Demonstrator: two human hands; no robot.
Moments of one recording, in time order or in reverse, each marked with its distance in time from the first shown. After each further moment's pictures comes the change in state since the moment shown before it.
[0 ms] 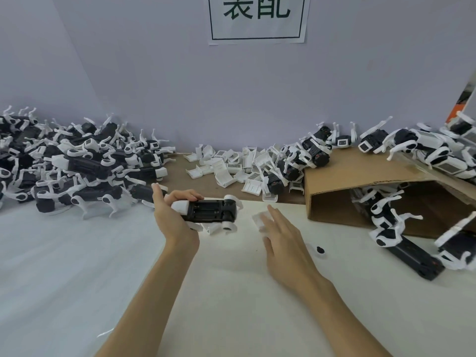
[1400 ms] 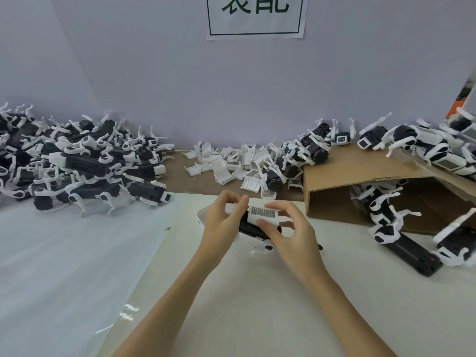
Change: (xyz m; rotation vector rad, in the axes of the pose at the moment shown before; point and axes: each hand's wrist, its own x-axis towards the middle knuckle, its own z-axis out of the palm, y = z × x) left_hand -0.044 -0.038 0.021 0.762 -0.457 0.078; right_hand 0.000 -0.003 -0.013 0.721 0.321 0.074
